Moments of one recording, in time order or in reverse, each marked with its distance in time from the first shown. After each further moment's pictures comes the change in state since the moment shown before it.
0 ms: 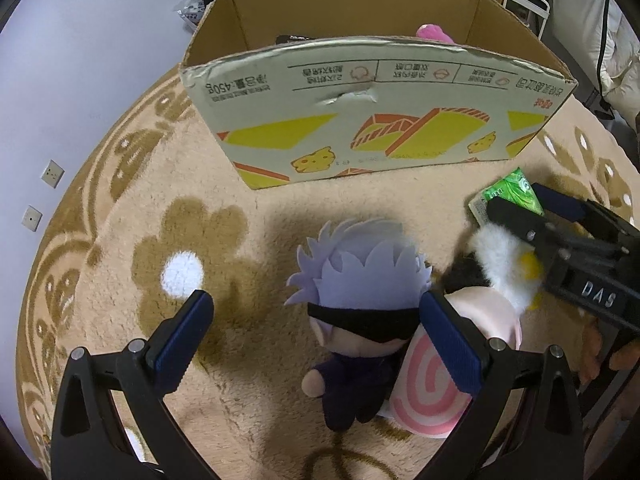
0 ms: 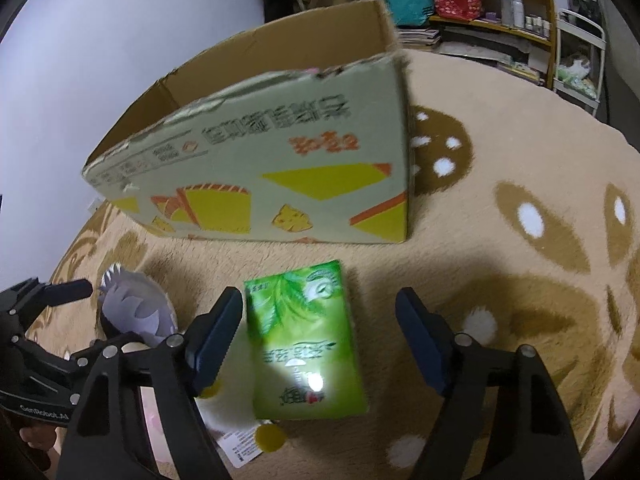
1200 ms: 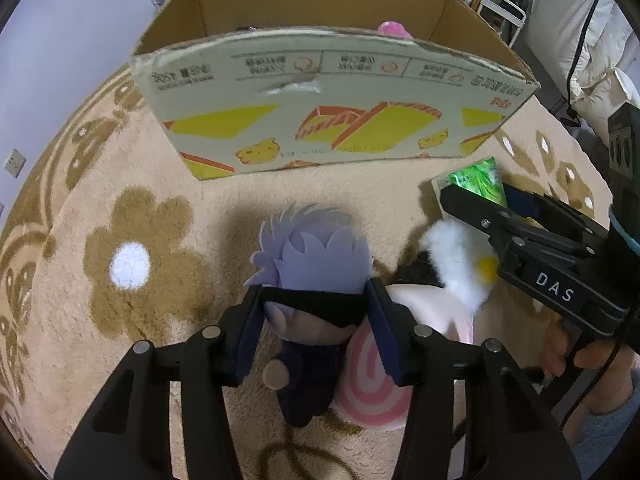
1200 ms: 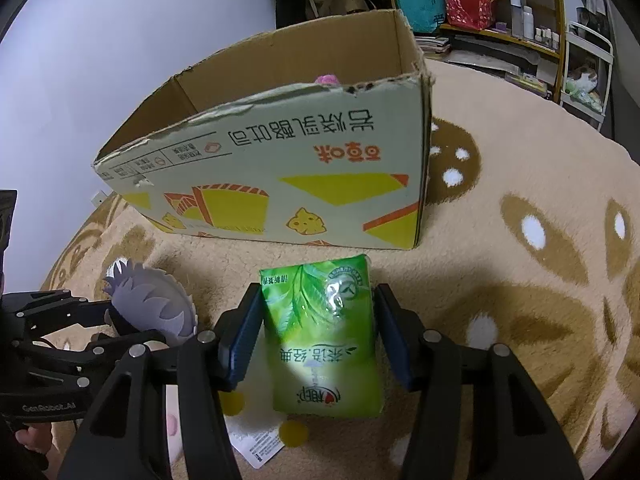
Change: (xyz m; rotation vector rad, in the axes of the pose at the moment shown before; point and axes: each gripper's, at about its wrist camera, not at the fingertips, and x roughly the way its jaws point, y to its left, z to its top) left arm -0.003 -0.007 -0.002 -0.021 0.008 -0.152; right arm -0.005 0.007 0.001 -0.045 -0.003 0.006
